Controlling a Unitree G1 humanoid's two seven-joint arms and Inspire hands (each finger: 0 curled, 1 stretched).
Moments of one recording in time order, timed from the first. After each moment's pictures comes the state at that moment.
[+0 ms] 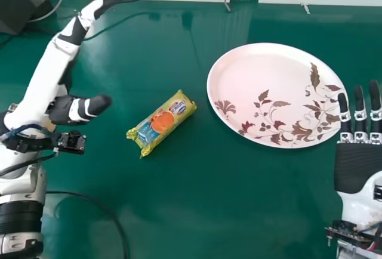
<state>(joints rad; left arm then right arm) -0.44 0.41 0.27 0.35 0.04 -1.19 -0.44 0.24 0.06 -0.30 -0.15 0.90 -0.39 0.62</state>
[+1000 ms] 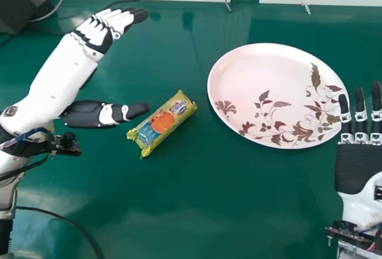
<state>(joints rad) -0.28 0.54 0.27 -0.01 0.42 -0.89 -0.21 0.25 0.06 -0.30 -0.15 0.89 -0.39 0.61</state>
